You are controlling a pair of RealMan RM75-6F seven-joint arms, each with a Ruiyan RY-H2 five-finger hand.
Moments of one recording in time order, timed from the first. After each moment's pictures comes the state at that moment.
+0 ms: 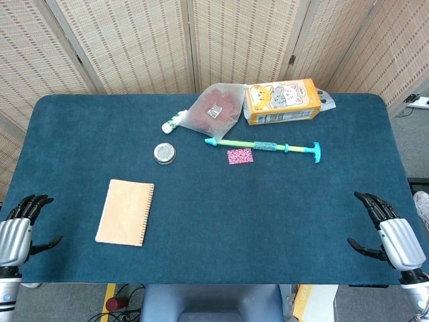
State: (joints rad) left arm -0.13 -1.15 -0.09 -1.65 1.43 1.47 0.02; right arm 0.10 -1.04 0.00 -1.61 -1.66 1.51 0.32
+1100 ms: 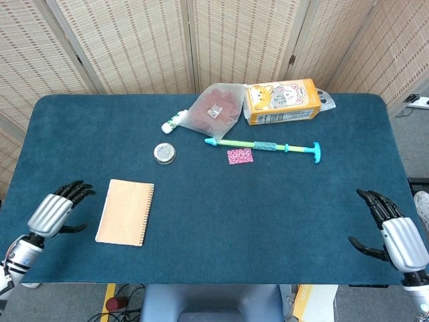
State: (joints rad) left arm -0.40 -1.27 -0.02 -1.12 1.73 1.28 -0.36; right arm 0.09 -0.99 0.01 -1.71 -1.67 1.55 0.24
